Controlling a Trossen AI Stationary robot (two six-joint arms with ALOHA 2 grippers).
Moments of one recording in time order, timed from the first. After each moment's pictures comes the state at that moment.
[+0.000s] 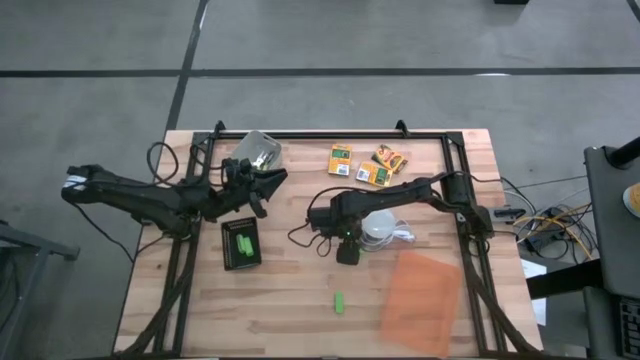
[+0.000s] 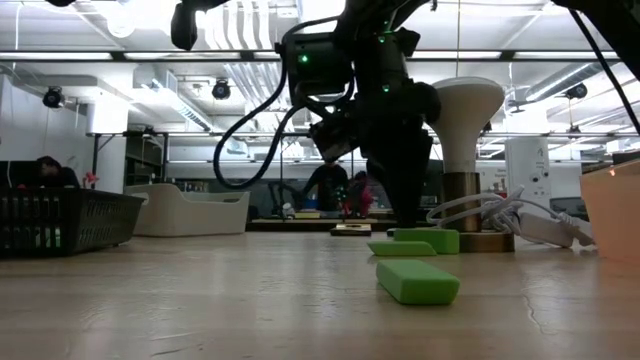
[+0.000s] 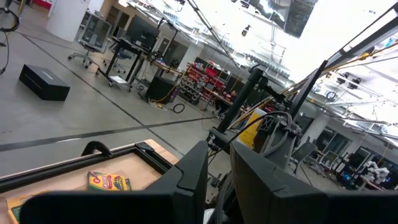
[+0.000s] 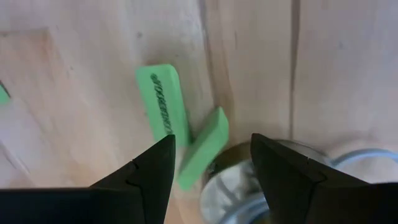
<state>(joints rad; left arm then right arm) -0.14 0.94 0.65 0.53 -0.57 -0.45 0.03 2.16 1.66 -1.13 -0.19 0.22</state>
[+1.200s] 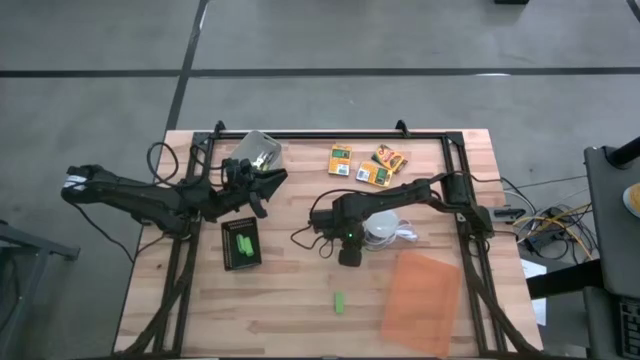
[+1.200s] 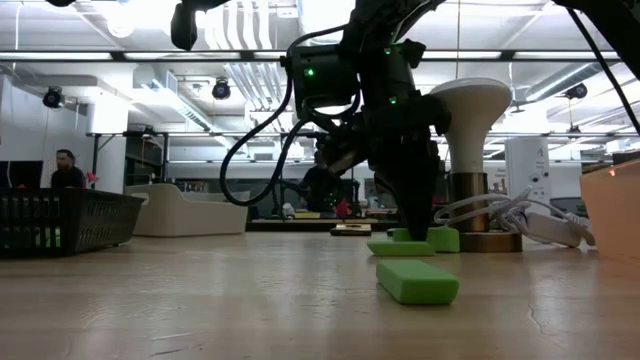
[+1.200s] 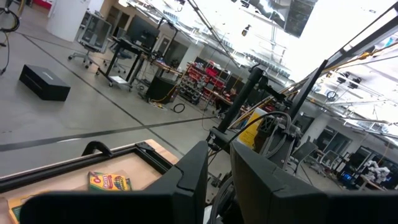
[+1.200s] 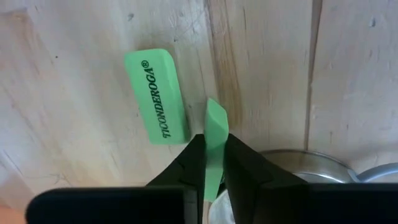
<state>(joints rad) -0.14 0.94 0.65 0.53 -0.57 -0.45 0.03 2.16 1.60 -1.09 -0.21 0.23</state>
